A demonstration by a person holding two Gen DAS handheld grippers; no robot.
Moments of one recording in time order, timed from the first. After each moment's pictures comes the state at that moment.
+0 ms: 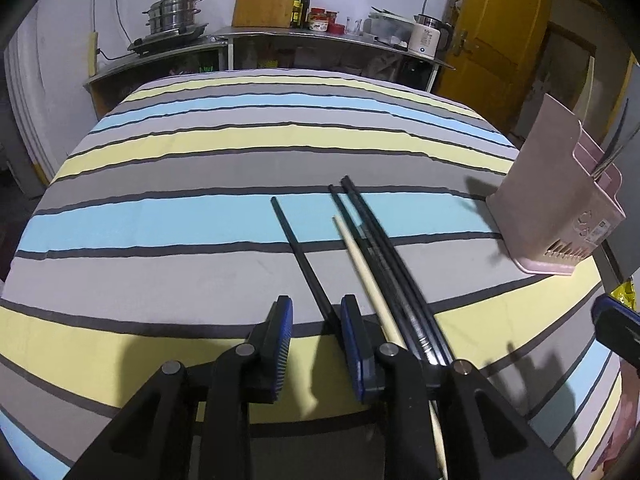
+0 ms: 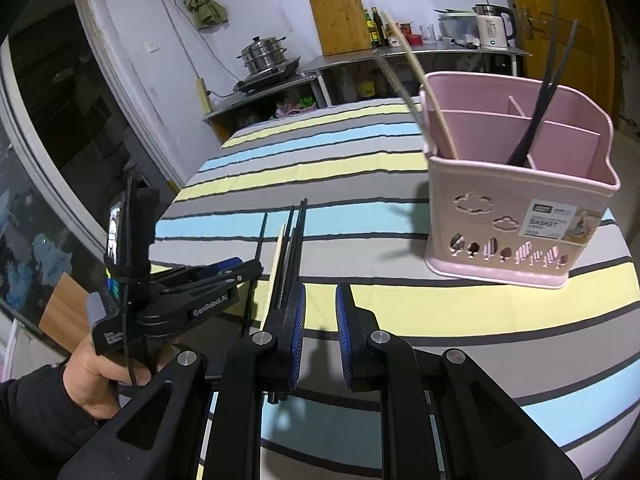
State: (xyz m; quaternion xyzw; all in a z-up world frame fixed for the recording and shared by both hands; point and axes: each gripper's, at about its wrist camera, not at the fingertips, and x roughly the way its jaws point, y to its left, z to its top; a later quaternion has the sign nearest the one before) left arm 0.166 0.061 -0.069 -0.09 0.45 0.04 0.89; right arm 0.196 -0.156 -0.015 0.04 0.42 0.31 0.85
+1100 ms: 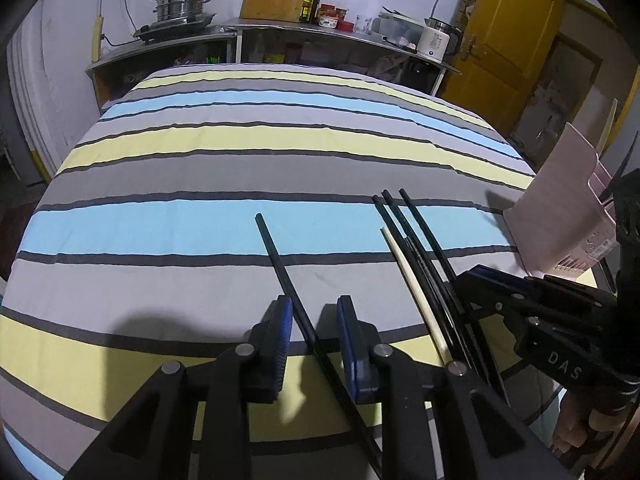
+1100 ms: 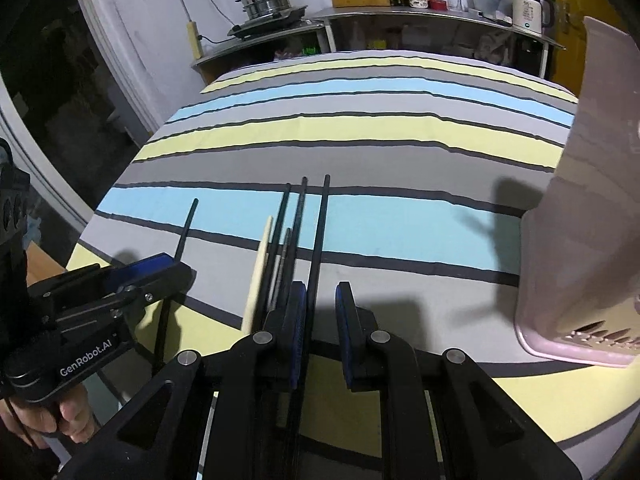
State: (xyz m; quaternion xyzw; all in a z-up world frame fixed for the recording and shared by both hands) left arm 0.171 0.098 -0.070 -0.12 0.46 0.03 0.88; right arm 0.266 -0.066 -0.075 -0.04 0.47 0.29 0.83
